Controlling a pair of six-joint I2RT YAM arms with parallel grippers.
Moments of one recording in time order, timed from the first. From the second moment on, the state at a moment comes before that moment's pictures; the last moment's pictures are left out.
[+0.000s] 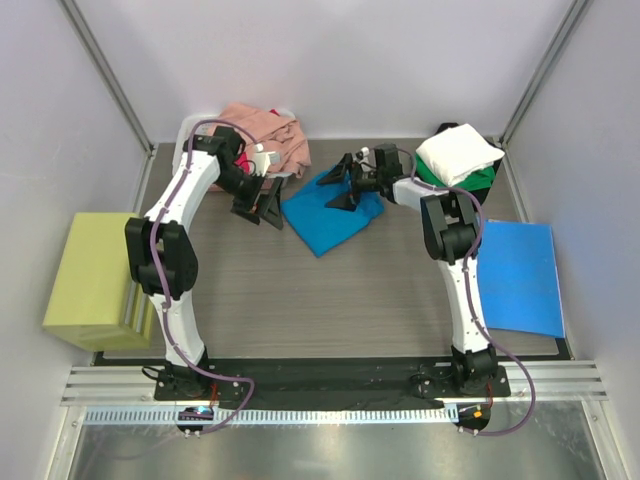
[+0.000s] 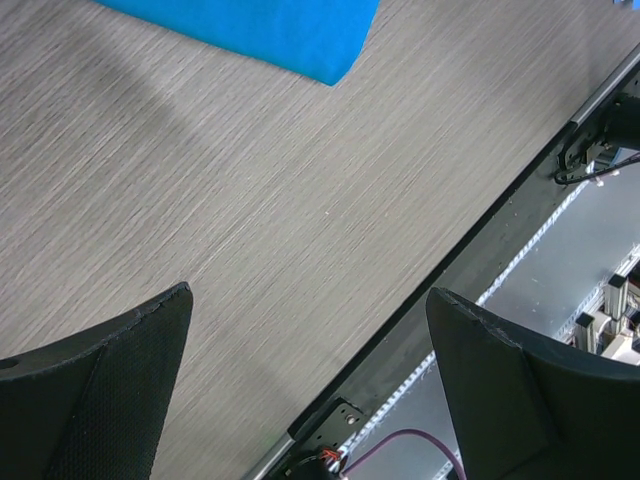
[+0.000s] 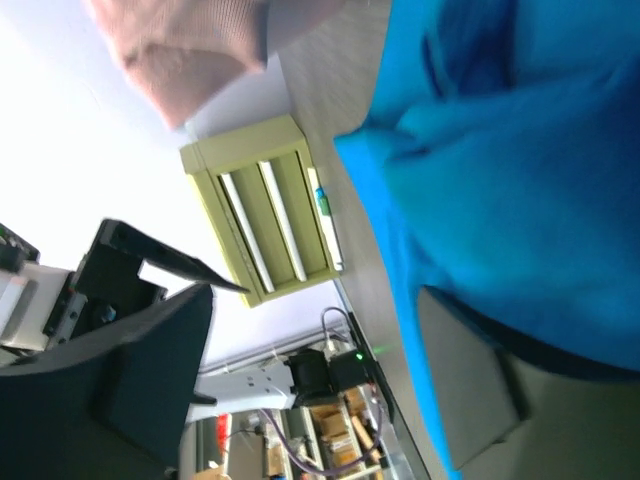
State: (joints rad) left arm -0.19 1.97 1.86 -1.29 0.66 0.27; right arm 0.27 2.49 1.83 0.10 -1.02 1.17
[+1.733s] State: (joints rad) left arm -0.19 1.96 1.90 -1.33 0.68 0.29; right arm 0.20 2.30 1.58 -0.28 -0.80 0.74
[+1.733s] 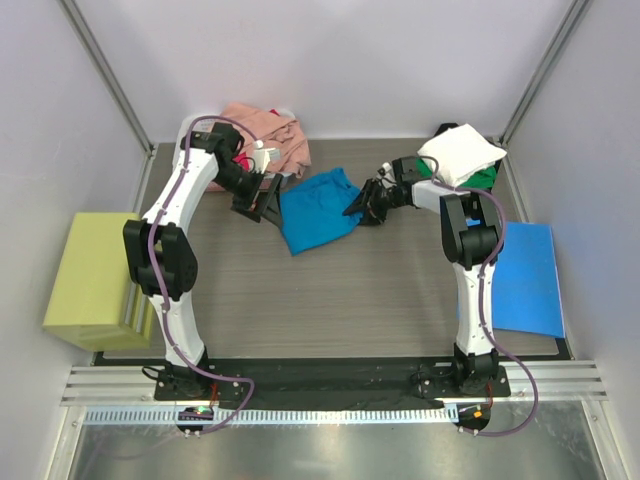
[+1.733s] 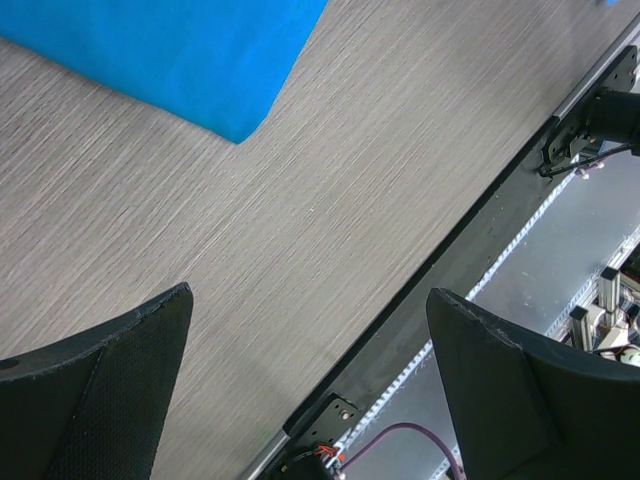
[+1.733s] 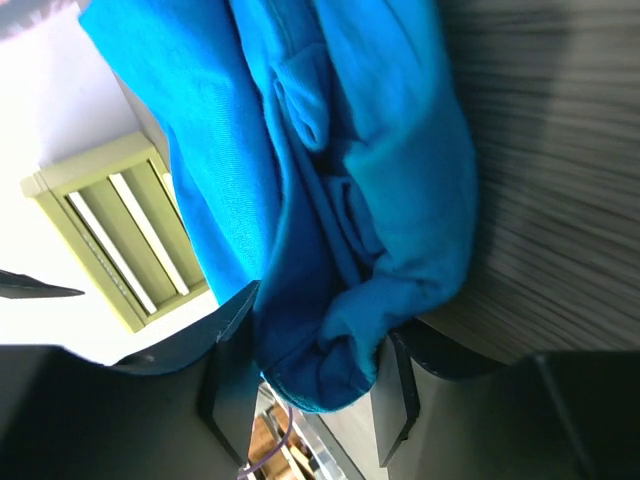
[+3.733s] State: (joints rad) left arm -0.19 1.88 1.80 -1.33 0.68 0.29; right arm -0.27 2.41 2.27 -0.56 -0.73 0.82
